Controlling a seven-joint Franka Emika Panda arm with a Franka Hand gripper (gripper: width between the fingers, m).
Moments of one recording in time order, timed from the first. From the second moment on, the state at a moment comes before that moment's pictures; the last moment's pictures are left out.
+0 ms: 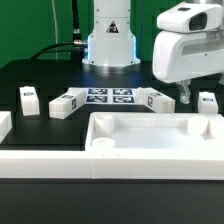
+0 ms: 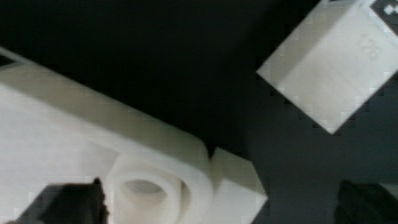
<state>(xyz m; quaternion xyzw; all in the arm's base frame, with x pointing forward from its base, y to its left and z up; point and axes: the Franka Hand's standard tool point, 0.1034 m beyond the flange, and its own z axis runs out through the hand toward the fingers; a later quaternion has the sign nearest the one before) 0.510 0.135 0.054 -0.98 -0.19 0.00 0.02</state>
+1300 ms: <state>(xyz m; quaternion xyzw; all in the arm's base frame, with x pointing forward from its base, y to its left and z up) 0.490 0.142 0.041 -0.99 0.07 0.09 0.05</state>
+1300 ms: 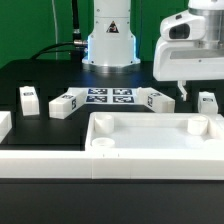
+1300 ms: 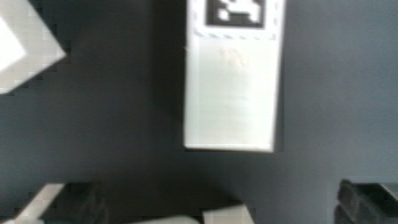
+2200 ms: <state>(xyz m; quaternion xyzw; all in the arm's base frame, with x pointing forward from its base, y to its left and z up) 0.478 0.143 0.039 -0.93 0.05 0.35 0.03</state>
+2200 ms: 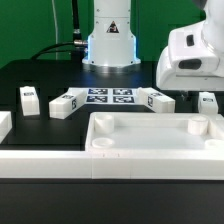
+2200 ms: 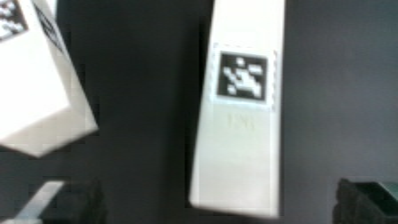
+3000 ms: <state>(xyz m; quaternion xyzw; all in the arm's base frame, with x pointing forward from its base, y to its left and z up) 0.470 0.156 0.010 -0.88 0.03 0.48 0.02</state>
